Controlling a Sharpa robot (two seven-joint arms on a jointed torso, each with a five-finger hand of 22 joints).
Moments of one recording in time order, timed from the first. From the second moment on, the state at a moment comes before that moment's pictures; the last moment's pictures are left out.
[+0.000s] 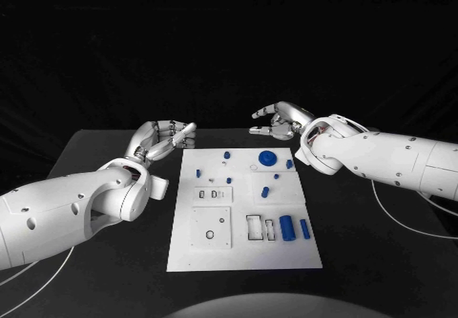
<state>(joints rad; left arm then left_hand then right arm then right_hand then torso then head) 1.26 -0.78 -0.21 1.50 -0.27 -0.55 0.53 1.16 0.00 -0.10 0.29 0.06 0.84 0.19 0.33 0.08 0.98 0.15 0.23 0.07 0.92 0.12 0.37 0.15 0.17 0.89 0.24 0.31 0.15 1.32 -0.75 -0.20 1.29 -1.09 -0.49 0.06 1.27 0.08 -0.13 0.28 0.08 0.73 0.10 0.11 0.10 1.46 0.09 1.57 1.31 1.46 0.05 1.57 1.31 0.07 1.27 0.15 1.36 1.30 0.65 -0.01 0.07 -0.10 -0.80</state>
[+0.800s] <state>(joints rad) 1.26 -0.77 -0.21 1.49 -0.27 -0.54 0.53 1.17 0.00 -0.10 0.29 0.06 0.84 0.19 0.33 0.08 0.99 0.14 0.23 0.07 0.92 0.12 0.37 0.15 0.17 0.89 0.24 0.31 0.15 1.28 -0.74 -0.20 1.24 -1.35 -0.42 -0.16 1.35 -0.07 0.04 0.19 0.29 0.92 0.15 0.17 0.17 1.46 0.09 1.57 1.31 1.46 0.04 1.57 1.31 0.01 1.46 0.15 1.57 1.31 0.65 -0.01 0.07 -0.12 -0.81</state>
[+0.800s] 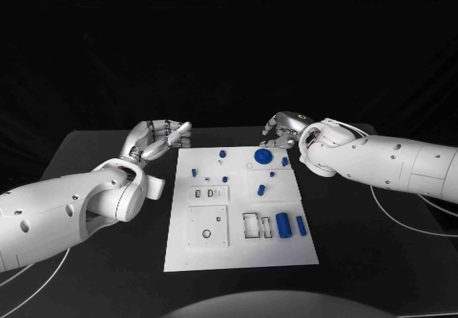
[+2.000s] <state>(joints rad) 1.25 -0.78 -0.21 1.49 -0.27 -0.54 0.53 1.17 0.00 -0.10 0.29 0.06 0.84 0.19 0.33 0.09 0.99 0.14 0.23 0.07 0.92 0.12 0.37 0.15 0.17 0.89 0.24 0.31 0.15 1.24 -0.70 -0.20 1.20 -1.45 -0.32 -0.25 1.33 -0.16 0.12 0.23 0.30 0.95 0.14 0.15 0.18 1.47 0.09 1.57 1.31 1.46 0.03 1.57 1.31 0.01 1.46 0.14 1.57 1.31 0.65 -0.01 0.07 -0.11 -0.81</state>
